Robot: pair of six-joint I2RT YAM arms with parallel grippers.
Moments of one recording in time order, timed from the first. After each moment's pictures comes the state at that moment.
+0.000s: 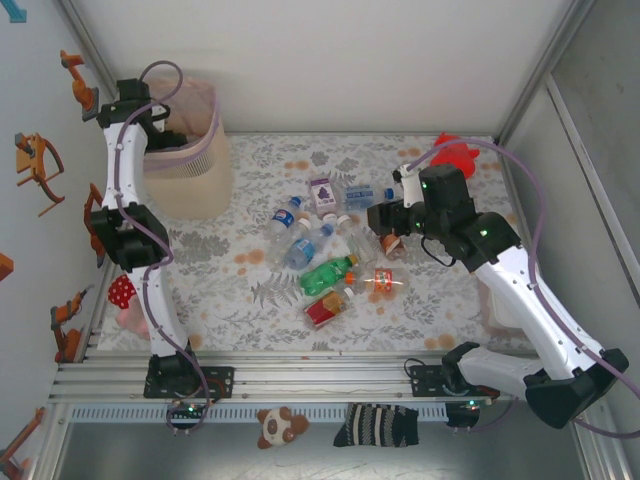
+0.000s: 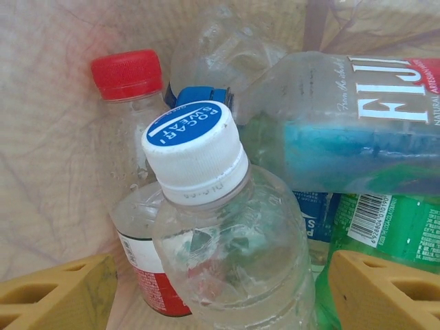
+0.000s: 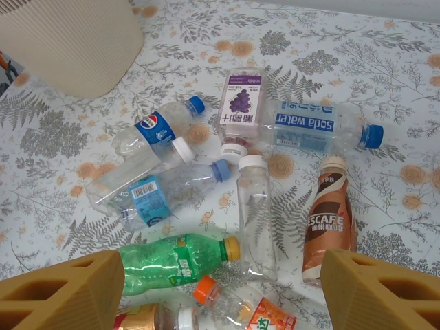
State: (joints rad) left arm 0.09 2.27 2.44 -1.26 -0.03 0.04; right arm 0.54 1.13 1.28 -0.81 -0.09 0.19
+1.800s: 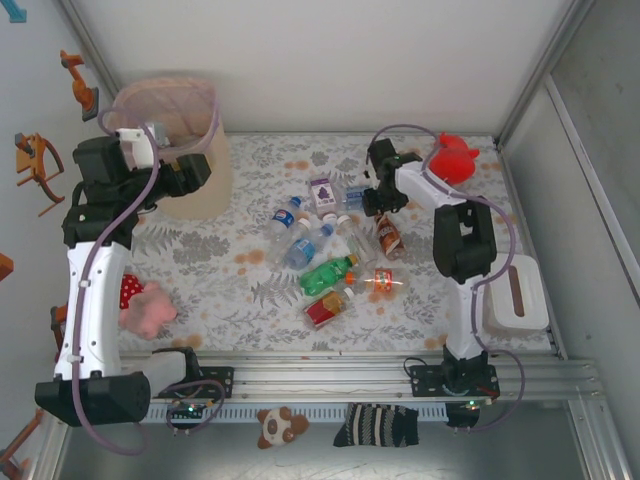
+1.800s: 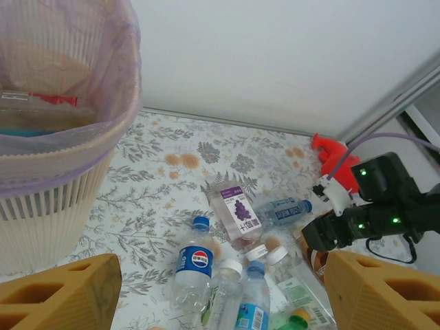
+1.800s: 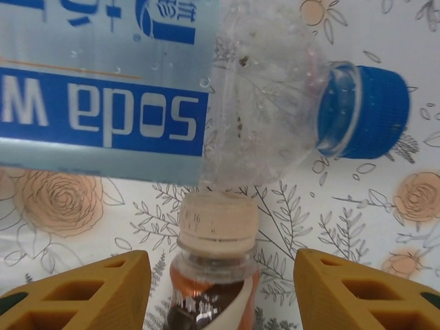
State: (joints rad) left arm 0.01 1.14 1.38 -0.71 0.50 -0.24; right arm 0.35 2.16 1.74 -0.89 0.05 0.00
